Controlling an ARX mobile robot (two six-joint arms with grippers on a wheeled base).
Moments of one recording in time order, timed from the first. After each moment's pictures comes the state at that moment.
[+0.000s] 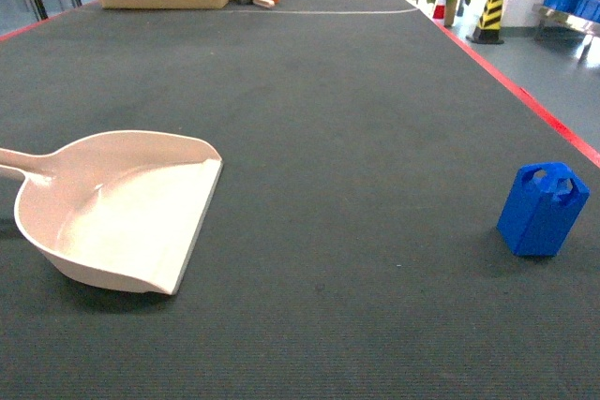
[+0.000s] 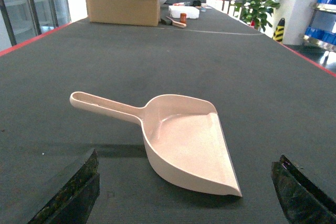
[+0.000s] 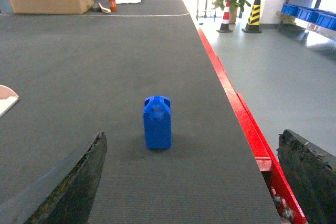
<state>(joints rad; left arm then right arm) 0.00 0.01 0.01 0.00 0.00 -0.02 0.00 0.00 0.01 0.00 0.00 -0.01</state>
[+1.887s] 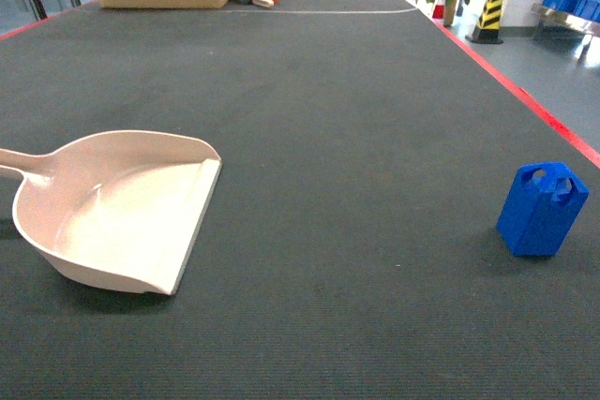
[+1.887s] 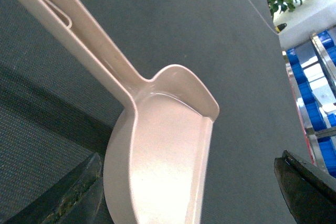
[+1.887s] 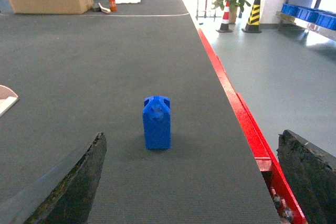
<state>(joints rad) 0.24 1.55 0.51 0.71 0.29 -0.70 0.00 0.00 0.01 0.00 0.00 -0.01</state>
